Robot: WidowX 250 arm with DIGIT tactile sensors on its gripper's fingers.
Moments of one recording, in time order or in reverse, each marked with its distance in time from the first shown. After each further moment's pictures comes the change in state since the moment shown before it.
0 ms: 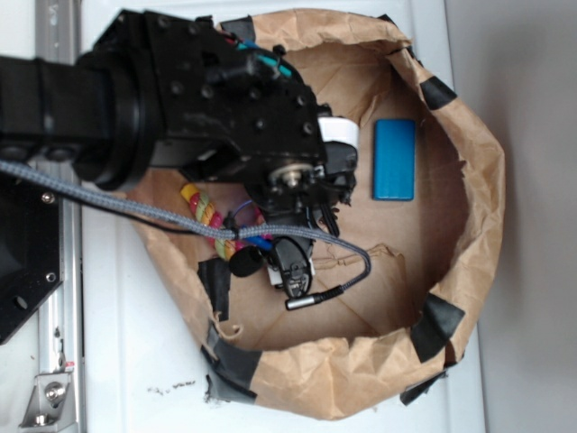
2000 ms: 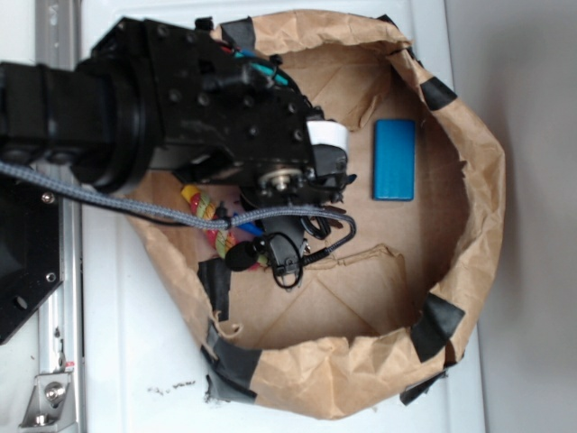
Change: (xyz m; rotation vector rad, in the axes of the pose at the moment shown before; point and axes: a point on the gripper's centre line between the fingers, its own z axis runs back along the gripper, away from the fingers) arm -0.006 0.006 -0.008 0.033 0.009 -0.002
